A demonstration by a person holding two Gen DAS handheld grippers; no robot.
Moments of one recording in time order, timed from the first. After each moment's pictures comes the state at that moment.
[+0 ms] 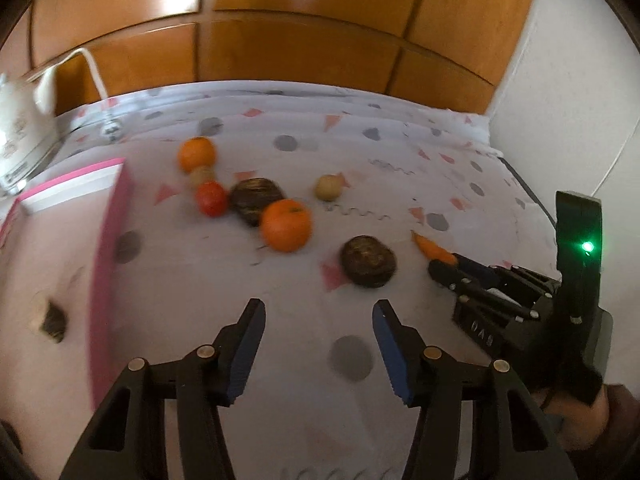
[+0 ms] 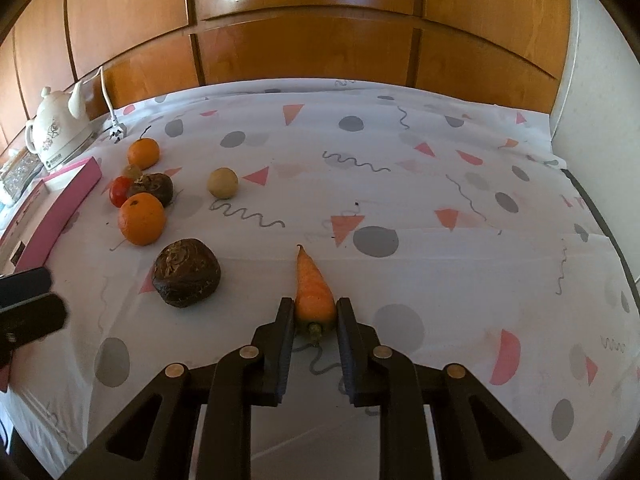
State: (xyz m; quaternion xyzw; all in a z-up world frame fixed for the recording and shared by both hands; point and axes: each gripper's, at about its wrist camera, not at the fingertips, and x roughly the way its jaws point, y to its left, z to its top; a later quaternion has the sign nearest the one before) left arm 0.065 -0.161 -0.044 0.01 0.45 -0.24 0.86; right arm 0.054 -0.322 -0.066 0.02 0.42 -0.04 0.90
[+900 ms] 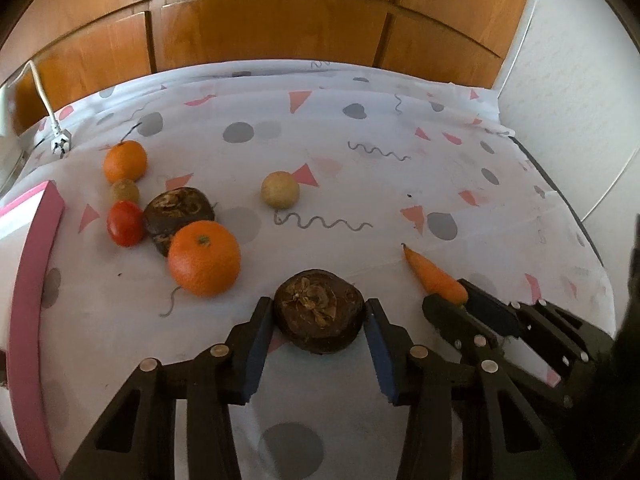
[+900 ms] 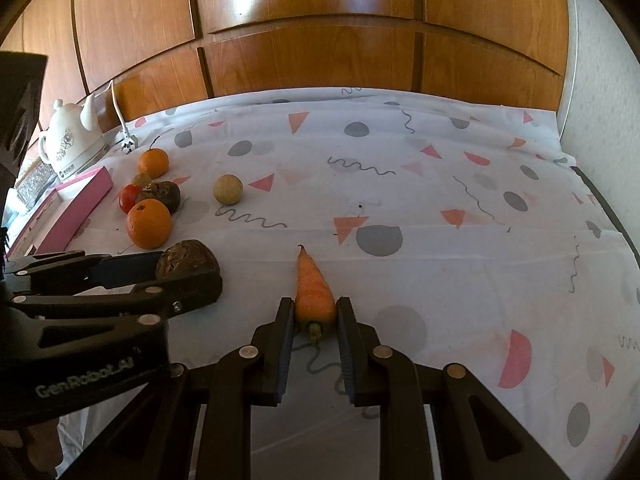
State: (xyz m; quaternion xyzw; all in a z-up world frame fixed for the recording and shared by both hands) left arm 0.100 -0.219 -0.073 0.04 0.46 -0.23 0.85; right arm 0.048 -0.330 -0.068 0.04 0.40 -0.02 0.91
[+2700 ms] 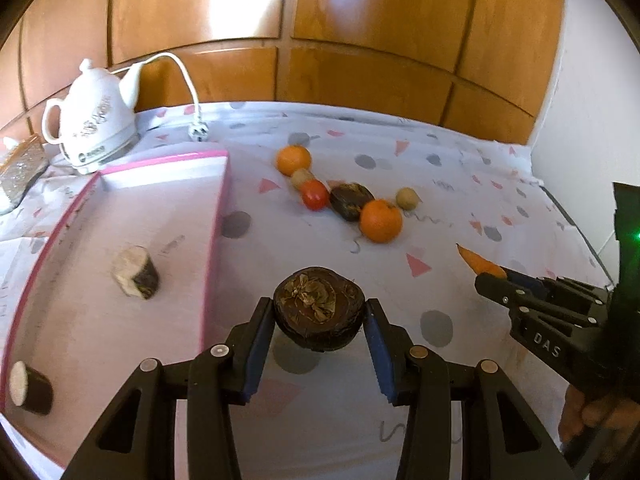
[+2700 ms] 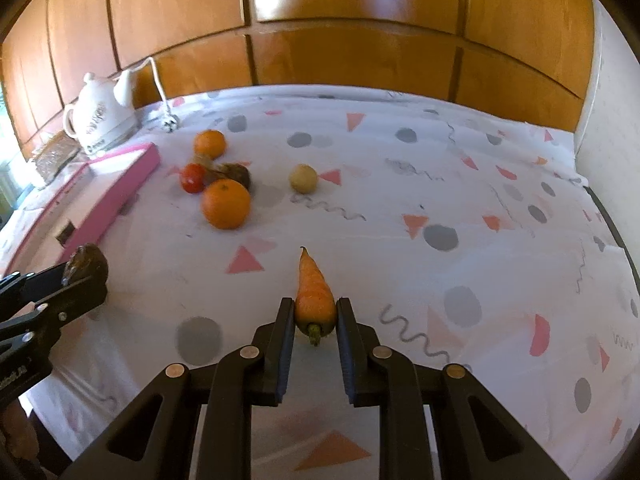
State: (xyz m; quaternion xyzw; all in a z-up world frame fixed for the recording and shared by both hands) left arm 0.031 -0.087 -0.047 0.00 0.39 -0.14 0.91; right arm 0.033 -0.272 -0.049 0.01 0.41 0.01 0.91
